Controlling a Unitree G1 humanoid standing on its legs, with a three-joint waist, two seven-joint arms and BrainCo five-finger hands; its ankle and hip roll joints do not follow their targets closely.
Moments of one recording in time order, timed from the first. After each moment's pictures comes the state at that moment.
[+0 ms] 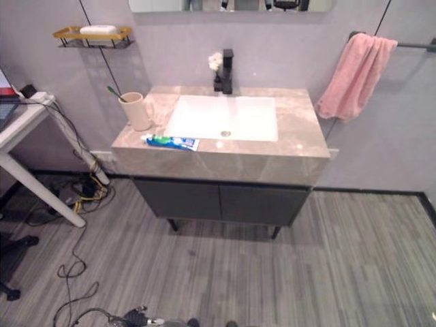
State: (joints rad) left arm -0.14 0.24 -0.29 1.42 0.04 -0.06 0.00; right arm -0.03 -0.26 0.38 1.43 0.01 -0.04 0.04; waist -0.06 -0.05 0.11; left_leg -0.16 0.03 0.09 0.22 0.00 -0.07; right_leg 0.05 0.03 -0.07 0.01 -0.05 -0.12
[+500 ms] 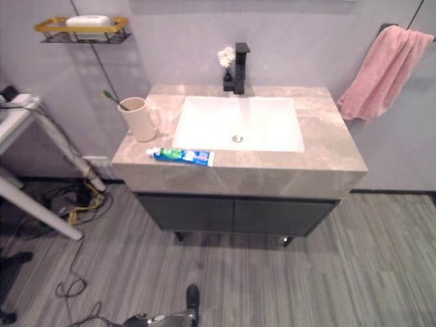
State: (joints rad) left arm -0.06 0.26 -0.29 1.41 0.04 -0.08 0.02; right arm -0.03 -0.25 0.35 1.46 -0.03 -0.04 0.02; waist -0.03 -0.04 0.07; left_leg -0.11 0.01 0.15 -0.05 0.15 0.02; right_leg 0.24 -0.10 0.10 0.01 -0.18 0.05
